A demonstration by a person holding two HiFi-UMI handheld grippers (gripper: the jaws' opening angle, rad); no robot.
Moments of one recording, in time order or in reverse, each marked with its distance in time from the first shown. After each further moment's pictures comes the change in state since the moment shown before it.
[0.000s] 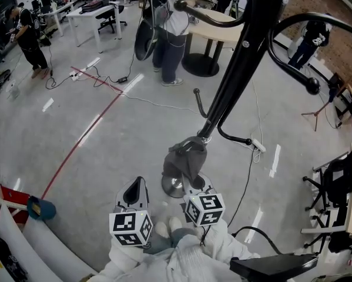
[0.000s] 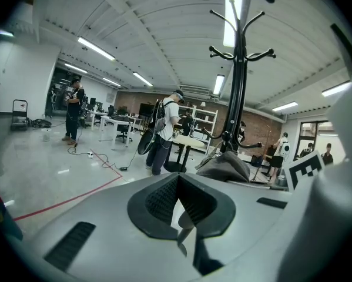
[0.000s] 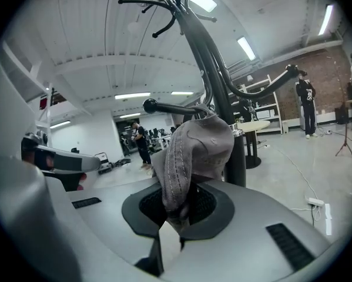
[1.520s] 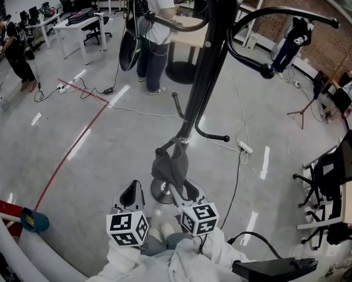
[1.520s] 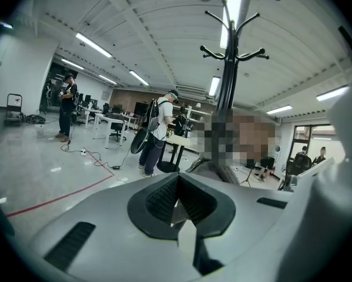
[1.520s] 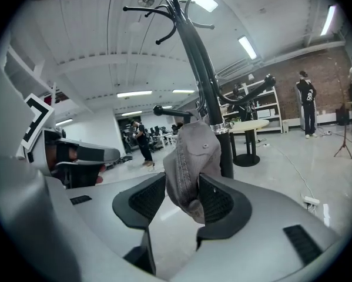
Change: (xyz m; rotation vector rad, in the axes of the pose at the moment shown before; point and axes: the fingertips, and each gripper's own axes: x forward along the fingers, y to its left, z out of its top) left arm 0.004 -0.032 -0.008 -0.013 0.000 -0.057; right arm -0.046 -0.004 -0.015 -0.010 0.024 0.010
